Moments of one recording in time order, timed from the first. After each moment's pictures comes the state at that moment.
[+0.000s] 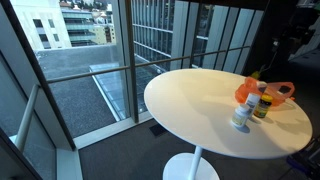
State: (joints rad) arm -0.20 0.00 -0.21 -2.00 0.11 1.99 0.01
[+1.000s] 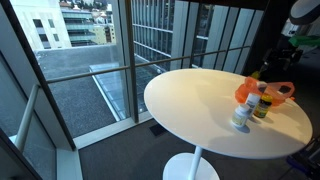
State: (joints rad) arm -0.21 0.22 -0.26 -1.99 -0.01 2.24 0.18
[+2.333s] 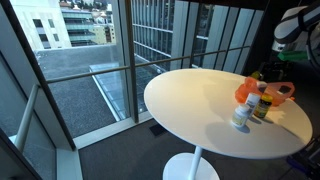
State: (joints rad) arm -0.24 0.44 -0.27 -1.87 -0.01 2.26 0.17
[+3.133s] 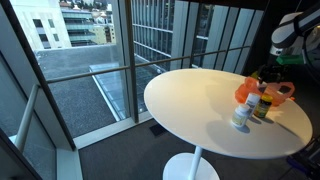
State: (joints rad) arm -0.26 0.48 -0.26 -1.86 0.01 2.29 0.12
